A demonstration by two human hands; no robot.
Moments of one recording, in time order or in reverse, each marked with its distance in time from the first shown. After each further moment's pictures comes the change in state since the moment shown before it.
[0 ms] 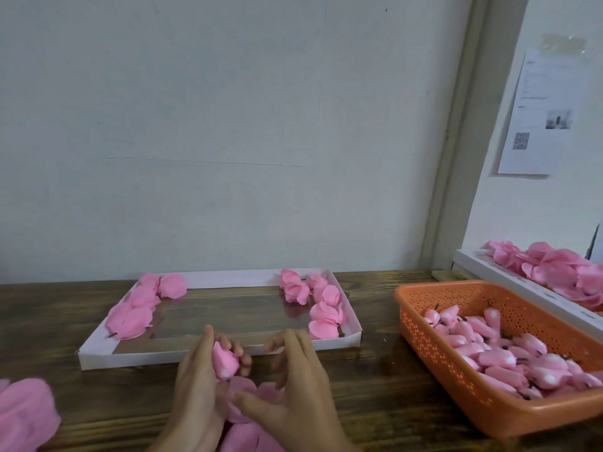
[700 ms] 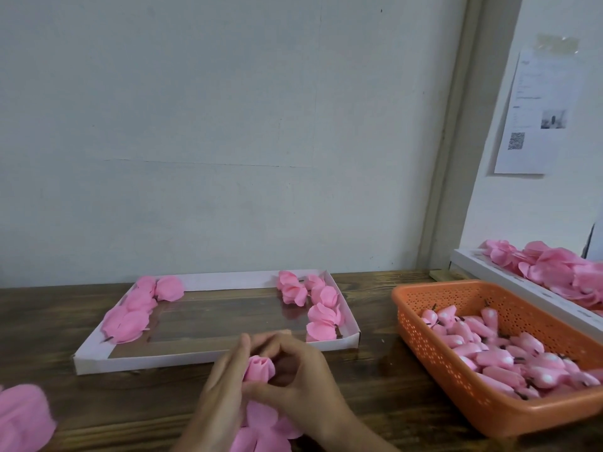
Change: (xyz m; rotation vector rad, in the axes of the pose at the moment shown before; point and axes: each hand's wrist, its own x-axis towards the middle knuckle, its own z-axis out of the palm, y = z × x) left_hand -0.029 -0.023 -0.003 0.300 -0.241 0.035; right_hand 0.018 0.012 -0.012 0.487 -0.188 0.046
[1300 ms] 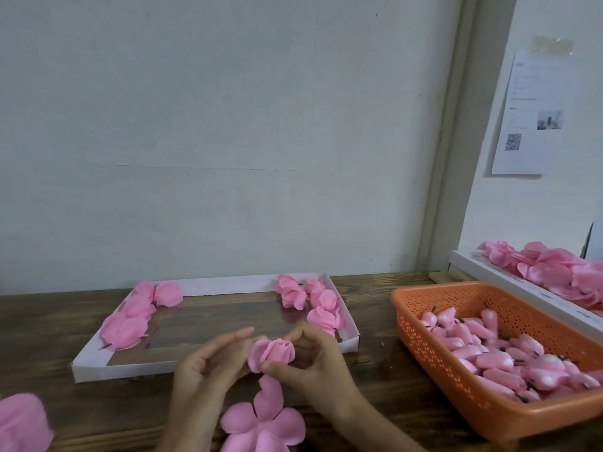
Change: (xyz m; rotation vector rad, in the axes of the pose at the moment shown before) left_hand 0.012 0.021 -0.014 0.089 0.034 0.253; right_hand 0.010 0.005 -0.025 0.062 0.088 0.087
